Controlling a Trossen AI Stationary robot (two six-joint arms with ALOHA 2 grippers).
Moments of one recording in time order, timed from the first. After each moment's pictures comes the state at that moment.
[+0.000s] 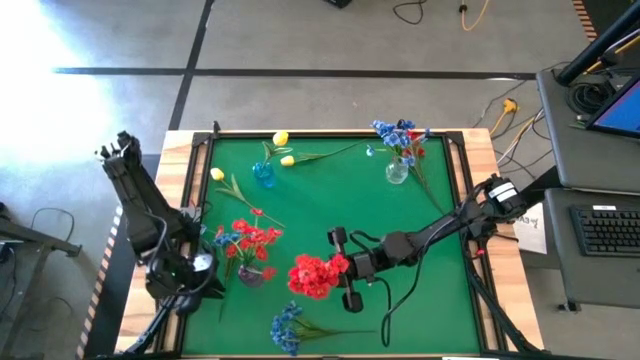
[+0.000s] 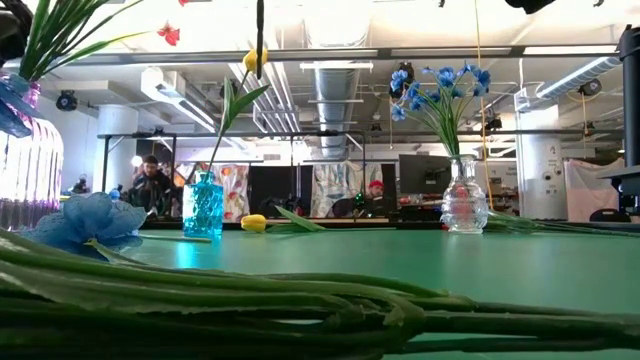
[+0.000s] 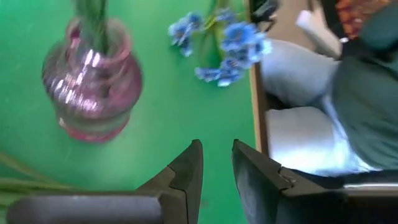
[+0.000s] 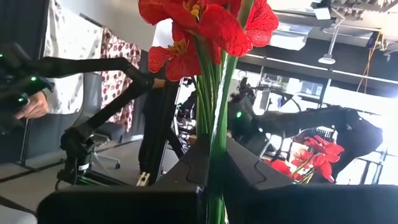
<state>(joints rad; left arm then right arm) -1.11 0.88 0.59 -0.53 -0.38 -1.16 0.38 1.81 1.03 1.11 0.05 -0.30</state>
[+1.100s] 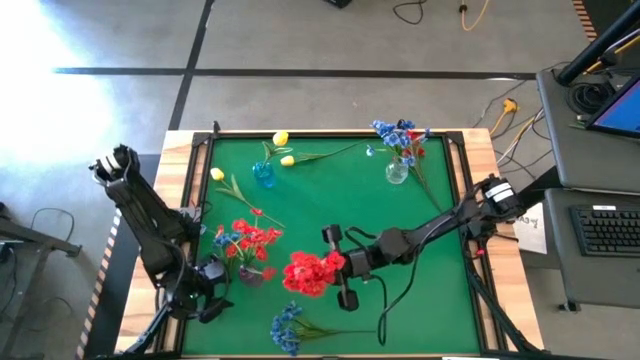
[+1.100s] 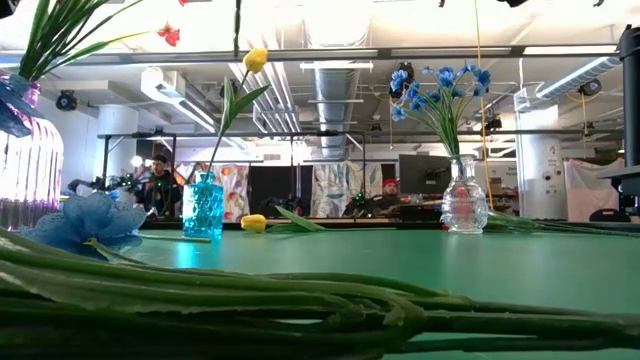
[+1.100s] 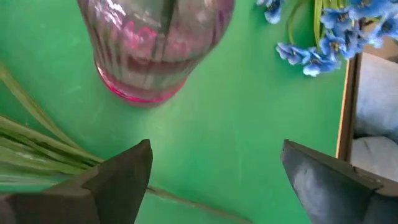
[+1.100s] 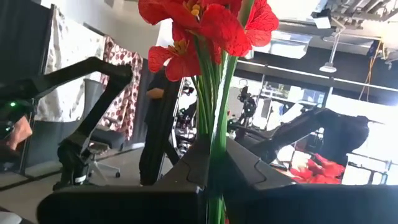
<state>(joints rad) -1.11 1.17 0.56 -0.48 -0.42 -1.43 0.36 1.83 1.09 1.10 0.01 -0.29</state>
